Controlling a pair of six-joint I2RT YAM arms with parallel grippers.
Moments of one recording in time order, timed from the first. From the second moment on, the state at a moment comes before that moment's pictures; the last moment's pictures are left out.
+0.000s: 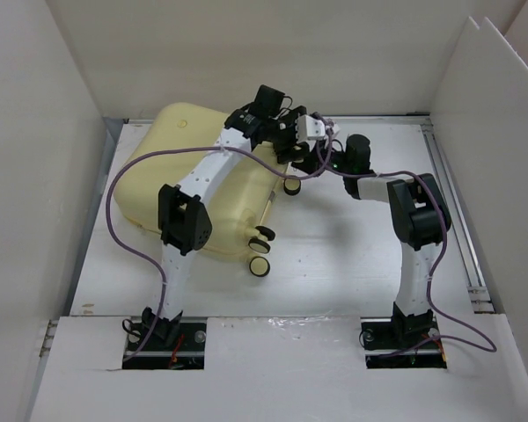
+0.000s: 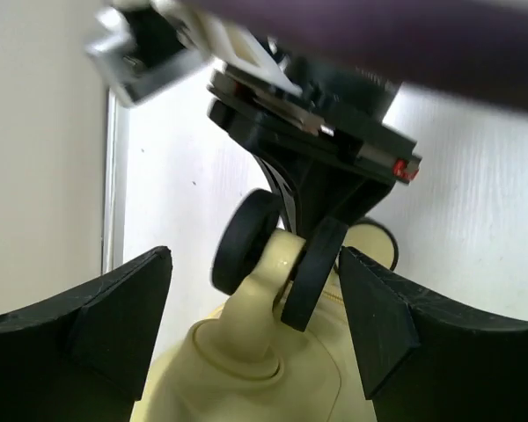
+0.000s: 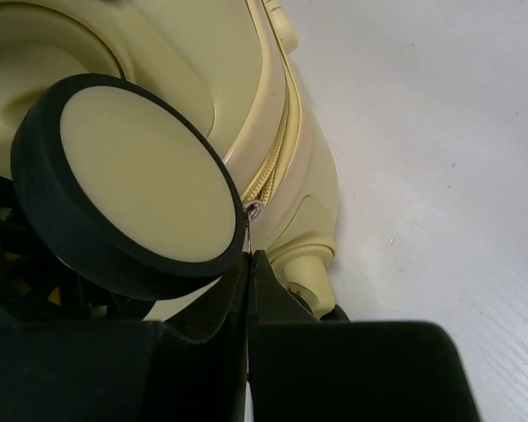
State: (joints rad) left arm -0.56 2.20 2.27 -0.77 0.55 0.89; right arm 0.24 2.10 1.25 0.71 -0.82 0.38
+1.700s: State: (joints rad) left arm -0.65 2.03 2.07 -1.03 0.52 1.02; right arm 0.24 2.08 1.21 0.71 -0.74 0.45
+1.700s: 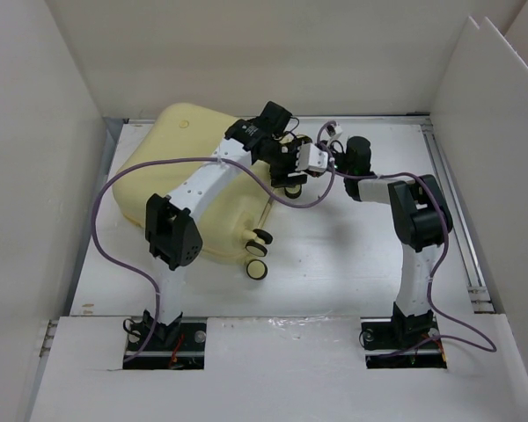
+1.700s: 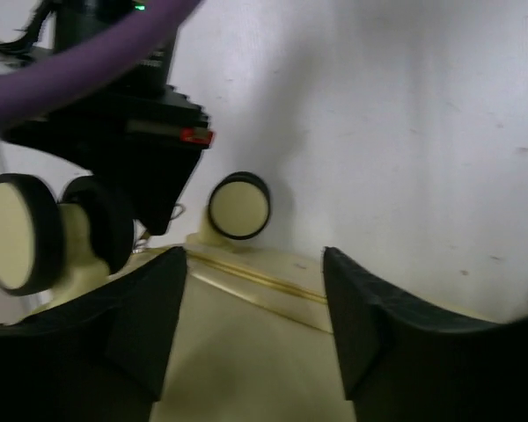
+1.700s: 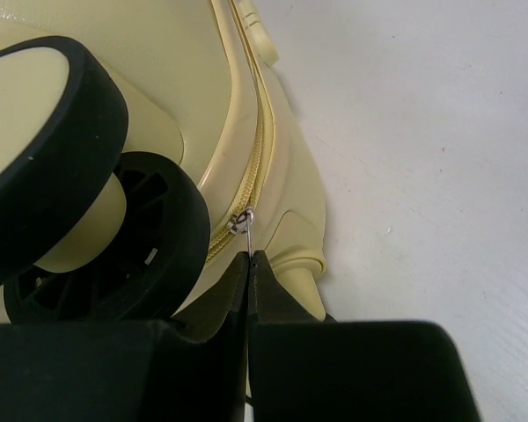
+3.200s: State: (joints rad) left arm -0.65 1.99 1.99 -0.84 0.47 1.28; right arm 0.24 2.06 1.20 0.67 -0.71 0.45
